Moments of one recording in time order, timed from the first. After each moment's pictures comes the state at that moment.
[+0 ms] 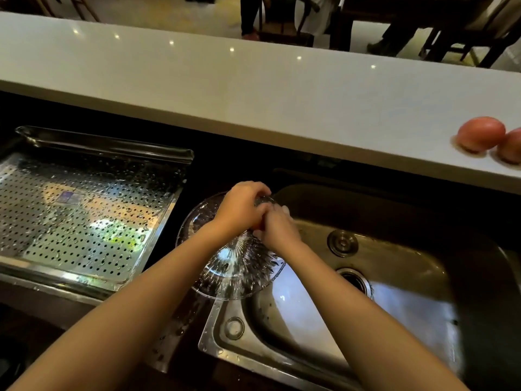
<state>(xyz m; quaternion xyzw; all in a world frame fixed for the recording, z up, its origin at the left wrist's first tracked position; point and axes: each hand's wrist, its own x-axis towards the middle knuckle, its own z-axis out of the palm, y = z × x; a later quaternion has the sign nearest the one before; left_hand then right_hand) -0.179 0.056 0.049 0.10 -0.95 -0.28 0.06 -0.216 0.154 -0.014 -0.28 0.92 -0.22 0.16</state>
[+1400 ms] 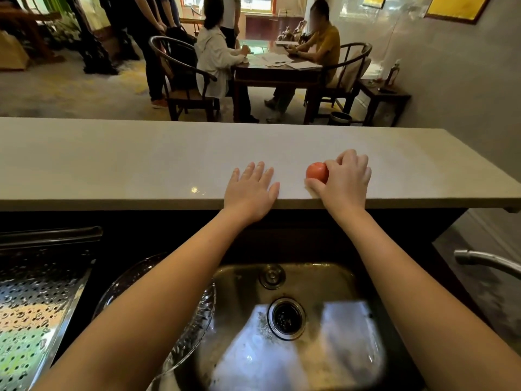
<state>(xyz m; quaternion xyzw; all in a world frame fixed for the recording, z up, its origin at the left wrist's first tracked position) -0.299 0.193 0.145 -0.06 -1.00 -0.08 0.02 -0.307 0.362 0.168 0.00 0.96 -0.12 -0.23</state>
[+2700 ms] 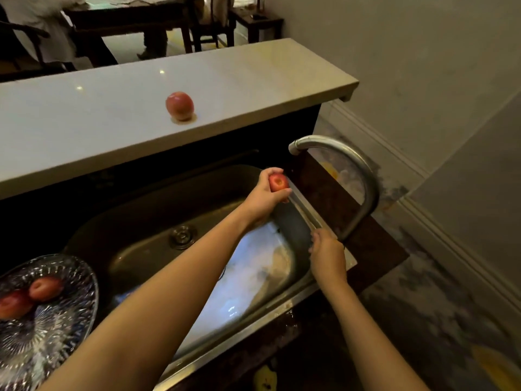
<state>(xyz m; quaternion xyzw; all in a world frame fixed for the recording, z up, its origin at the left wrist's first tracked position) -0.217 0.445 0.051 -0.13 -0.68 -0.67 -0.28 -0.084 0.542 0.017 0.31 0.89 -0.34 -0.06</state>
